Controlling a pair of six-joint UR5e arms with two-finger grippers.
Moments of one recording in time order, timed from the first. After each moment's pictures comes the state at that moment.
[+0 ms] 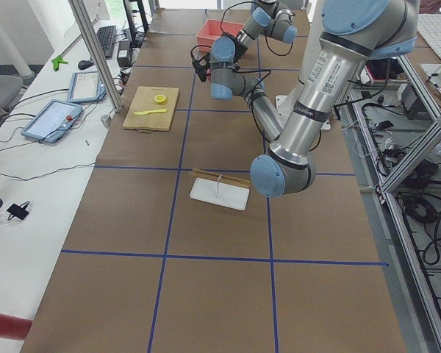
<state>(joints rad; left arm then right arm) -0.73 -2.06 -1.90 -2.32 -2.13 -2.07 0.32 -0.96 1.97 -1.39 1.20 0.71</state>
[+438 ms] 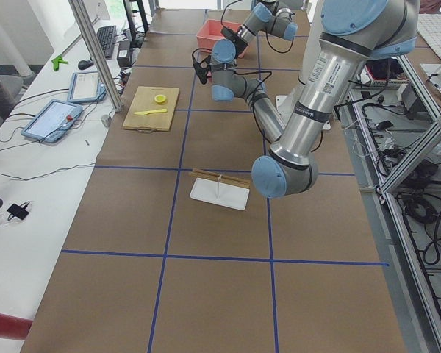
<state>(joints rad) -0.74 -2.04 -1.90 -2.30 -2.13 -1.97 0.33 -0.98 2.02 -1.39 1.19 0.72</state>
